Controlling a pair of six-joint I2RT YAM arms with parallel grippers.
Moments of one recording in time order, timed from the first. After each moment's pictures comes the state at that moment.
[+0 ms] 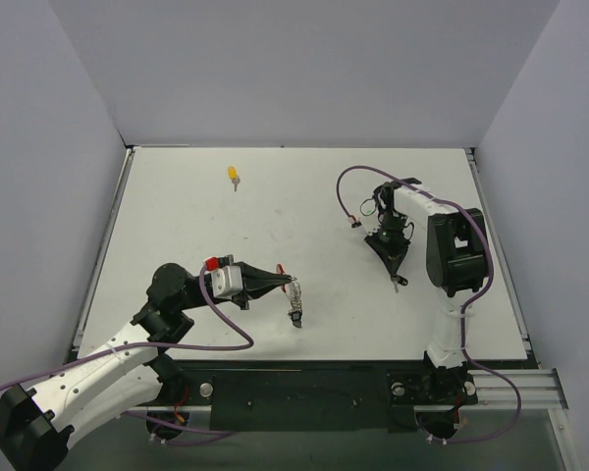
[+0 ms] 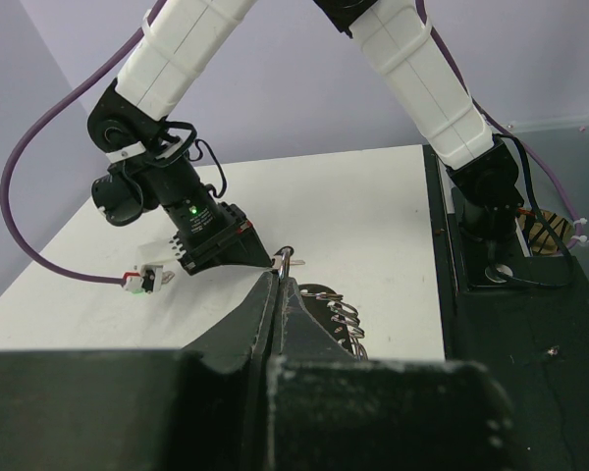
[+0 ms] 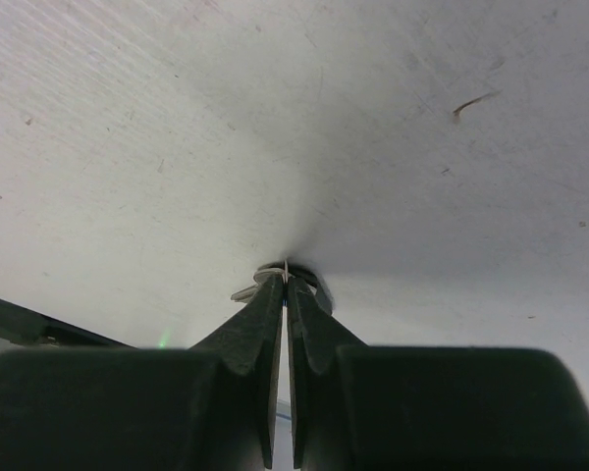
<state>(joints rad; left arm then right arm) -0.72 0.77 0.47 0.53 0.69 0.04 0.21 2.06 1.46 -1.14 -0.06 -0.53</state>
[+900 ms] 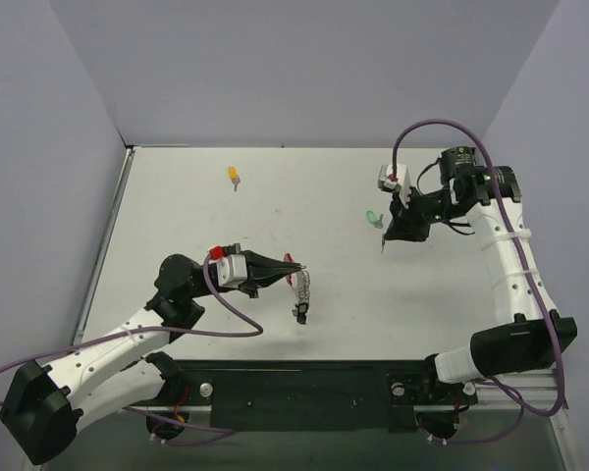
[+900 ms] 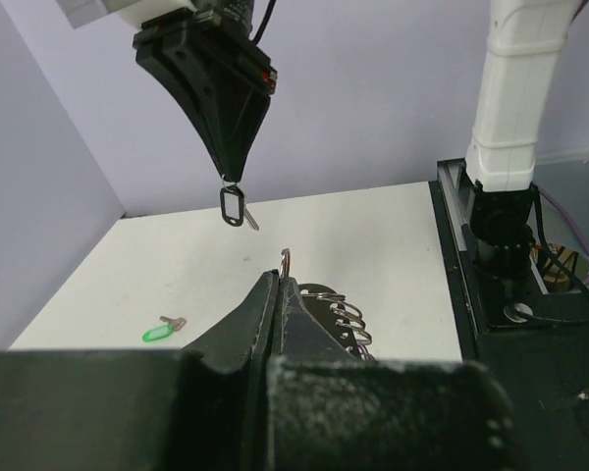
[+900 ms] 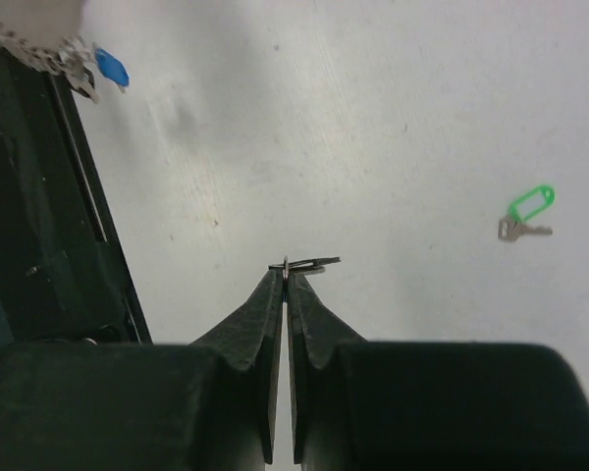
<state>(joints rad) -0.72 0.90 0.50 0.73 0.71 0.00 0.11 1.44 1.58 -1.36 -0.69 -0.98</state>
